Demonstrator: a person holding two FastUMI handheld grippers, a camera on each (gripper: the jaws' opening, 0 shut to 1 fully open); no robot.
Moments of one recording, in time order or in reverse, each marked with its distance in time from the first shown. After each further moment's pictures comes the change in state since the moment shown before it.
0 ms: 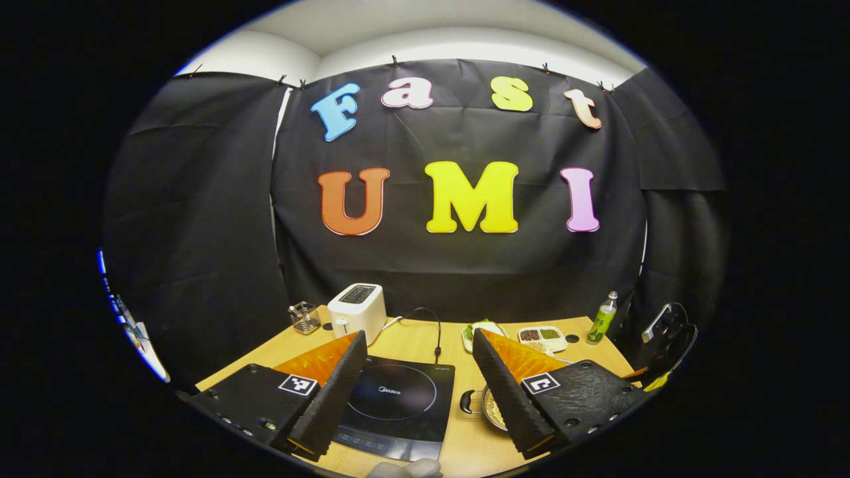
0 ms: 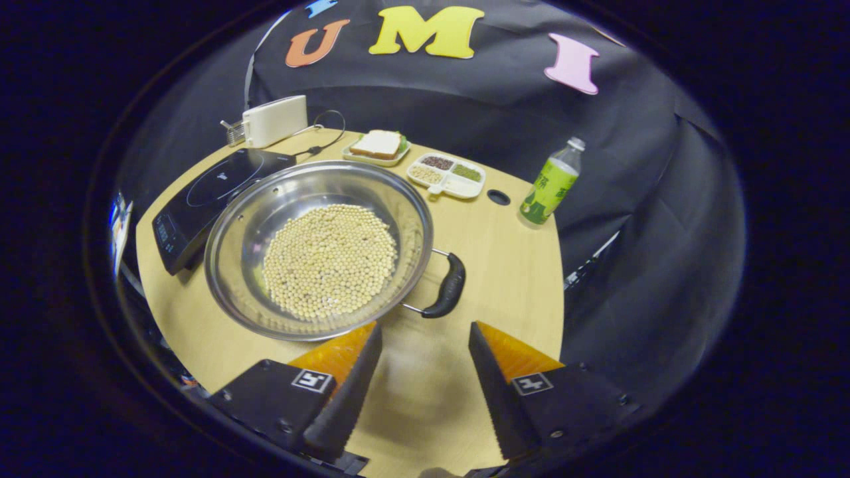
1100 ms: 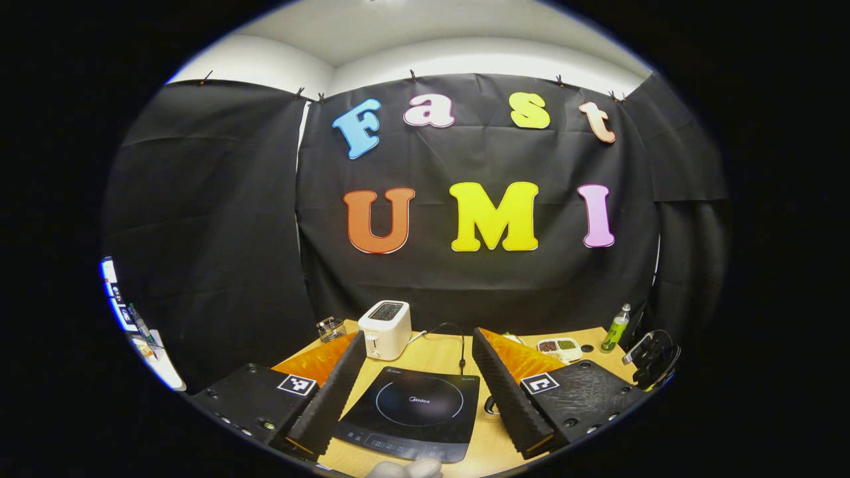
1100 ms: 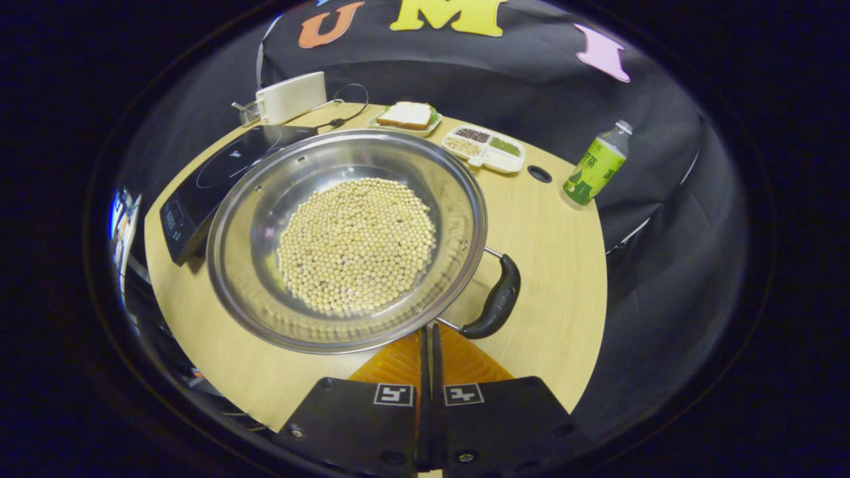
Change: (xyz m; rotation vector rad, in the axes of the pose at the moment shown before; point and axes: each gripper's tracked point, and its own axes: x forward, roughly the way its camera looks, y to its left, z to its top) left arm -0.037 0.055 0.044 0.008 -0.065 0.109; right arm 0.032 0.053 -0.014 -0.043 0.148 0.121
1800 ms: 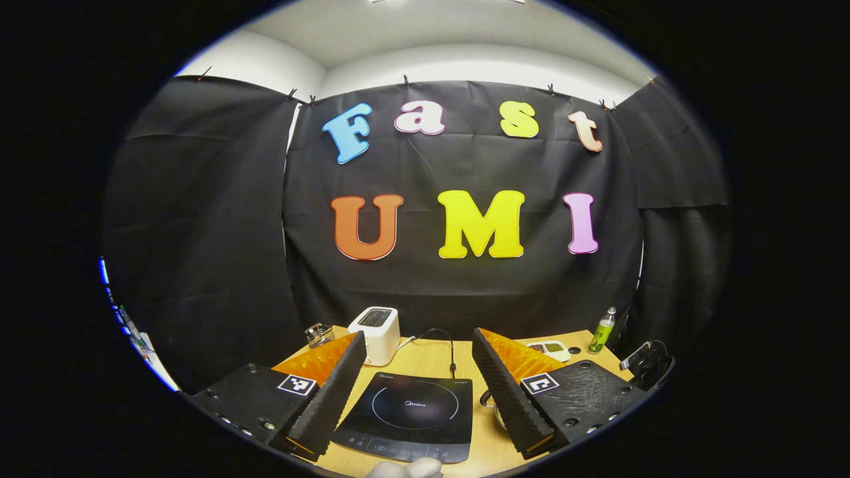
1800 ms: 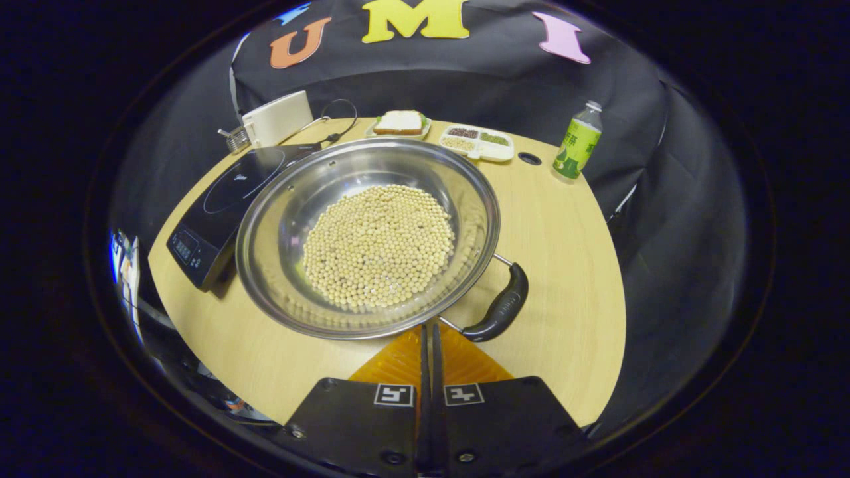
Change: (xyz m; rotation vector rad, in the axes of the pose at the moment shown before) left arm -0.005 0.010 0.010 -0.008 -0.032 -0.083; right arm -0.024 0.052 -0.020 0.164 -0.030 -0.002
